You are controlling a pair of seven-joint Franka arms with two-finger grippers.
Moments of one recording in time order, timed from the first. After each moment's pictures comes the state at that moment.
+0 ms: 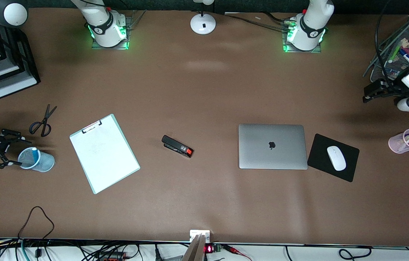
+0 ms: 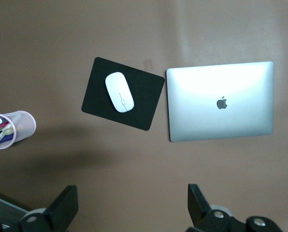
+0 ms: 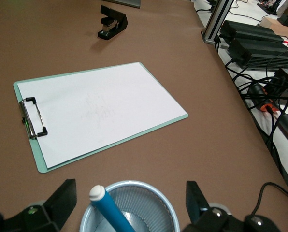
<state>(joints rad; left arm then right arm) 0.02 0.04 0.01 -1.66 0.00 1.67 0.09 -0.44 0.86 -0.14 -1.23 0.91 1.62 -2.48</state>
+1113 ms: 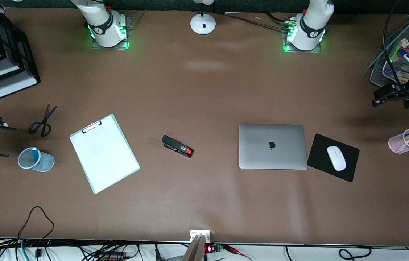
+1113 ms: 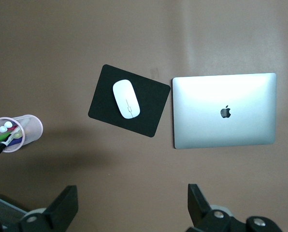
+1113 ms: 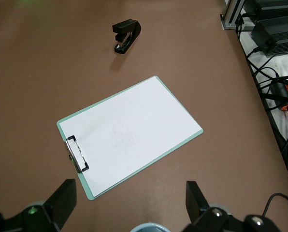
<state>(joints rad) 0.05 0.05 0.00 -1.62 -0.01 1.67 0.10 -0.32 0.63 -0.13 -1.21 0.65 1.54 -2.09</state>
